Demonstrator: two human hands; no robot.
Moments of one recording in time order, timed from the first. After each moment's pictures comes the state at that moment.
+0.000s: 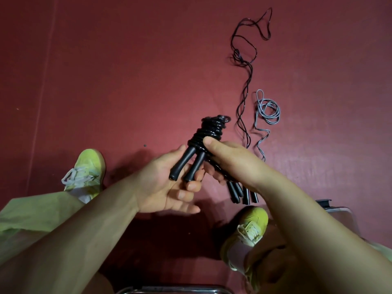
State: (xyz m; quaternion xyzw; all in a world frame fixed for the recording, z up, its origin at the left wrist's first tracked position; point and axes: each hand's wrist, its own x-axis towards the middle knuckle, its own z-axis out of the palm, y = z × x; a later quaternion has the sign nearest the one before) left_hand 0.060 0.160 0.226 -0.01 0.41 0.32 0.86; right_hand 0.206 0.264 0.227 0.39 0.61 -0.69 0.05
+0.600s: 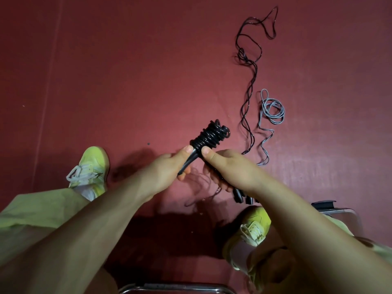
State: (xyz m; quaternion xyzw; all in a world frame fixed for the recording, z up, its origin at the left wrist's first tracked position) left_hand 0.061 0.162 0.207 0.22 0.75 0.24 0.57; right_hand 0.200 0.252 0.212 0.47 0.62 -0.62 0.11
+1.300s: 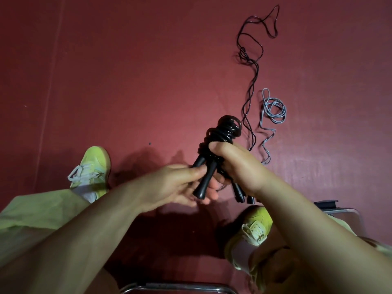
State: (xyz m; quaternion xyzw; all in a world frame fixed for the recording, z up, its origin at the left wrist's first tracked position) left_hand 0.064 0.147 0.218 0.18 0.50 0.31 0.79; right_hand 0.200 0.249 0.223 0.39 0.54 -0.74 -0.01
